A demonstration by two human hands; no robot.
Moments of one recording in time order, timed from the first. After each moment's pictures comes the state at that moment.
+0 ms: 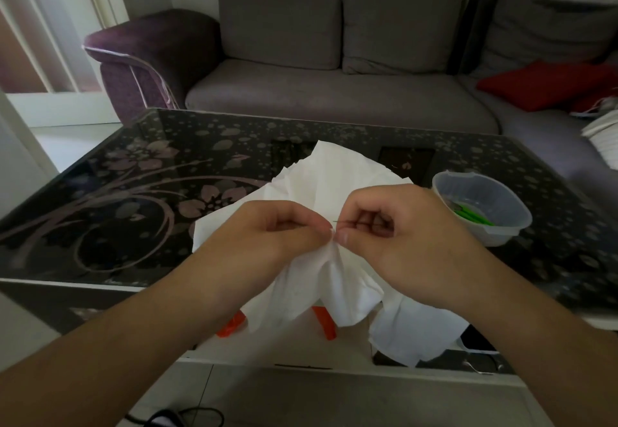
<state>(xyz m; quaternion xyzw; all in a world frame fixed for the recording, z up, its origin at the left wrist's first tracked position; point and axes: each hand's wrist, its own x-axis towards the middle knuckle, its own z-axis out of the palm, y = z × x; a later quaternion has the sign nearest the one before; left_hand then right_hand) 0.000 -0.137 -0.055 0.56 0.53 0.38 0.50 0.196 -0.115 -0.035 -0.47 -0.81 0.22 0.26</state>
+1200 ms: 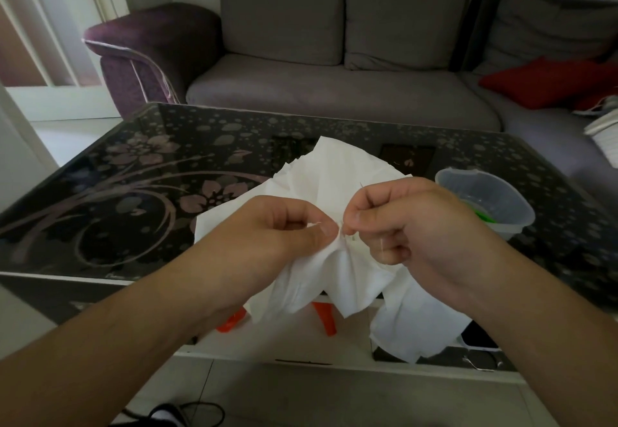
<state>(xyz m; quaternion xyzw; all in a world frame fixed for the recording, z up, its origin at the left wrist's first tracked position) -0.007 -0.136 -0.054 0.58 0.50 0.35 0.54 0.190 -0.115 -0.024 -0.49 -0.60 0.55 0.30</state>
